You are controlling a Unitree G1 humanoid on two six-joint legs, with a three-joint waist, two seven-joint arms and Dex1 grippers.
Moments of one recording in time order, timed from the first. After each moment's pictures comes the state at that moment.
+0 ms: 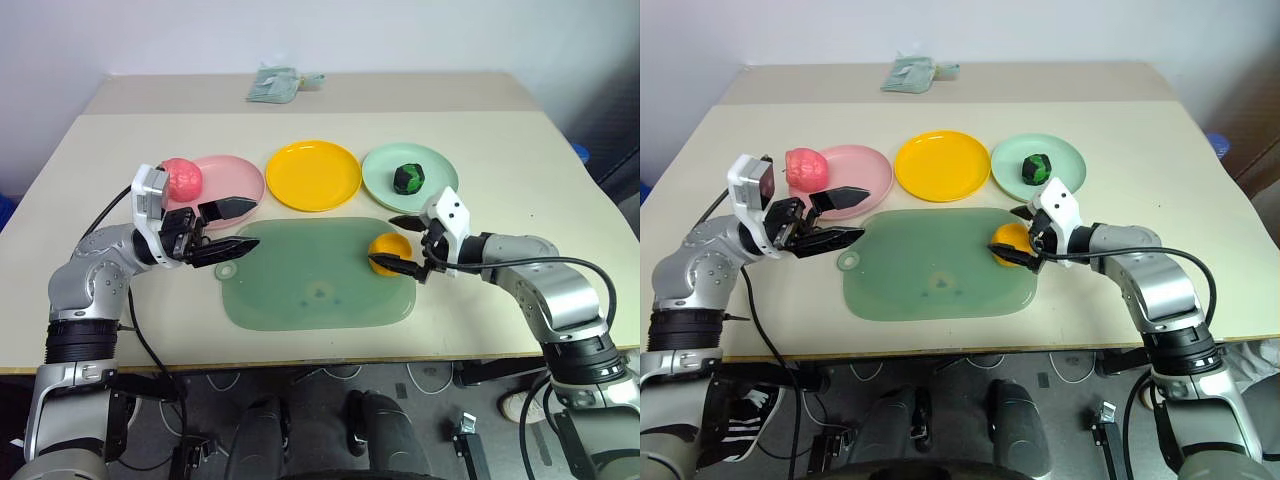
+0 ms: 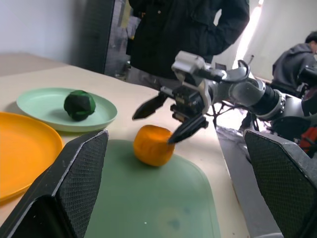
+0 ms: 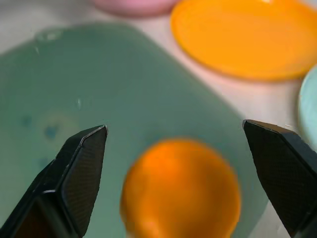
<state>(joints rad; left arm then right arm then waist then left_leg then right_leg) -0.52 0.62 0.17 0.19 -0.70 0.45 -1.43 -0.44 -0.66 0.08 -0.14 0.34 0.60 0.85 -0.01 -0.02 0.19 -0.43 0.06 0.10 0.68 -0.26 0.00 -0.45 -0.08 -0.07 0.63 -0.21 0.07</state>
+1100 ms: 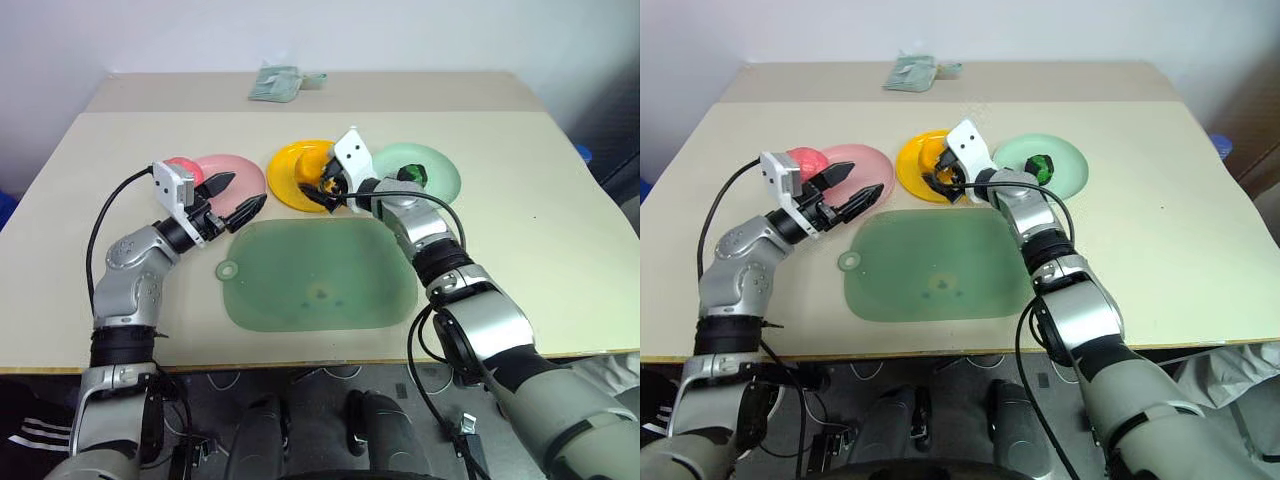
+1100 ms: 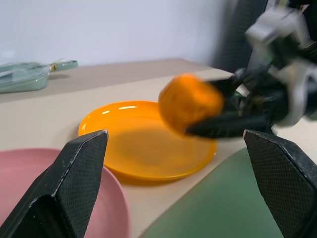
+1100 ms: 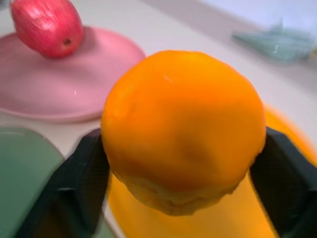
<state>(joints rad) -0.46 0.43 0.20 0.15 -0.47 0.23 -0.83 -1.11 -0.14 0.12 1.04 0.06 0.00 0.59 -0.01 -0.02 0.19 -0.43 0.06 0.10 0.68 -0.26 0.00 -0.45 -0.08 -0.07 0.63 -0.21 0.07</state>
